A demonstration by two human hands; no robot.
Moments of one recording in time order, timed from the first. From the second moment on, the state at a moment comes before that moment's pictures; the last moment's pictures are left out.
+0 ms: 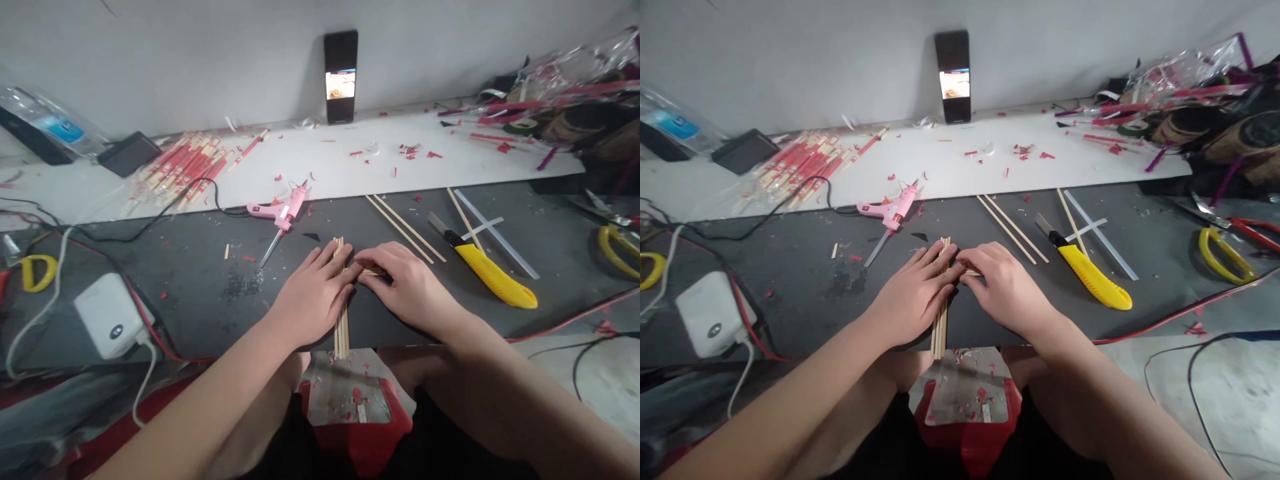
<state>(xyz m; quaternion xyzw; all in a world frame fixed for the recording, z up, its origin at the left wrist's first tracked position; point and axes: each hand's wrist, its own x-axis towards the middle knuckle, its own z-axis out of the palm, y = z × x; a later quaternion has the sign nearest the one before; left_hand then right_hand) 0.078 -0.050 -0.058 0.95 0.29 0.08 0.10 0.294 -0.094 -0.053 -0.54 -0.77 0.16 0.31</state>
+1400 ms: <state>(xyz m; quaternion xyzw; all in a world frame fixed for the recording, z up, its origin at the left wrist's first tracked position) 0.076 -0.053 -0.056 0.95 0.29 0.08 0.10 0.227 -0.211 -0.051 -0.82 -0.54 0.08 0.20</state>
